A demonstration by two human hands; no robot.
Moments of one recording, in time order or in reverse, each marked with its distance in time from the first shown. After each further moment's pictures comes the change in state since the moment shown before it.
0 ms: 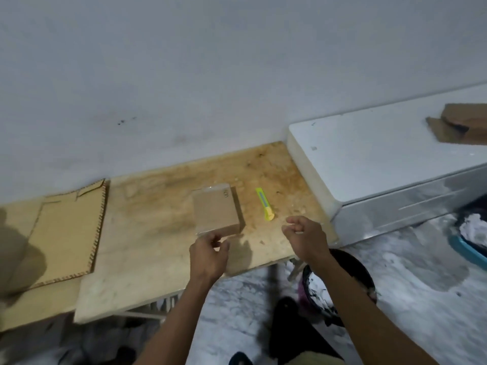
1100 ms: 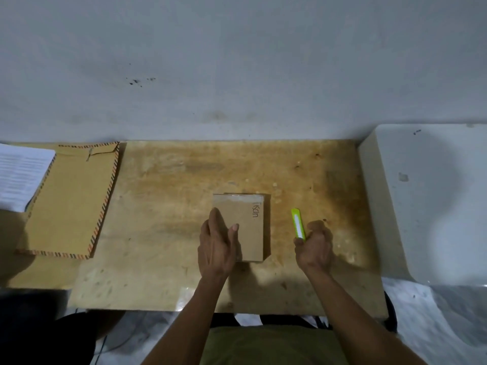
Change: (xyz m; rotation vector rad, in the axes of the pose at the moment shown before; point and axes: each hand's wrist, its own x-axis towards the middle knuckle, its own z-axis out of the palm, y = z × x) left_hand 0.139 -0.033 0.046 0.162 0.124 -0.280; right_hand 0.187 0.006 0.113 -0.482 -0.016 0.099
